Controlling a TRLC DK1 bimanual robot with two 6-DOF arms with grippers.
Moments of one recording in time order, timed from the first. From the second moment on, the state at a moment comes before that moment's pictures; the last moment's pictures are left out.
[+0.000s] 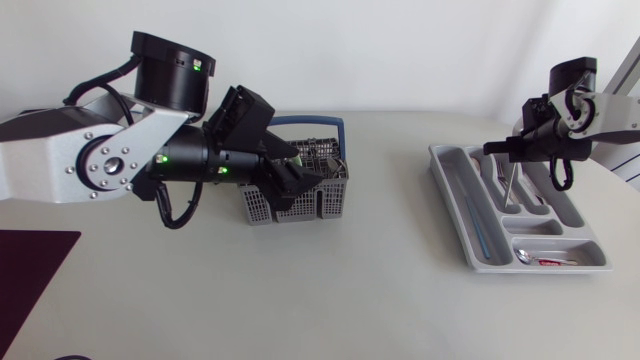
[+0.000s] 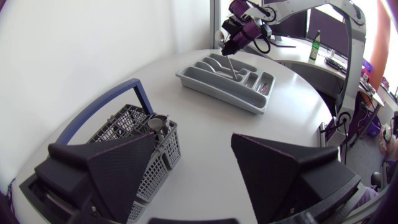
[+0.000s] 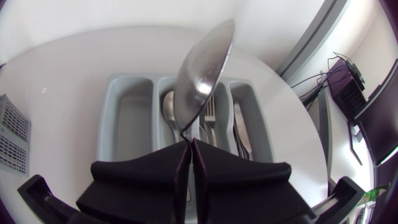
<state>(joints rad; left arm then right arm) -0.54 1.44 0.99 -0.11 0.37 0.28 -0.20 1.84 1.25 -0.23 0.14 -0.14</state>
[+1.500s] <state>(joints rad) -0.55 1.39 0.96 -0.09 0.20 0.35 0.10 1.72 1.20 -0.28 0.17 -0.13</state>
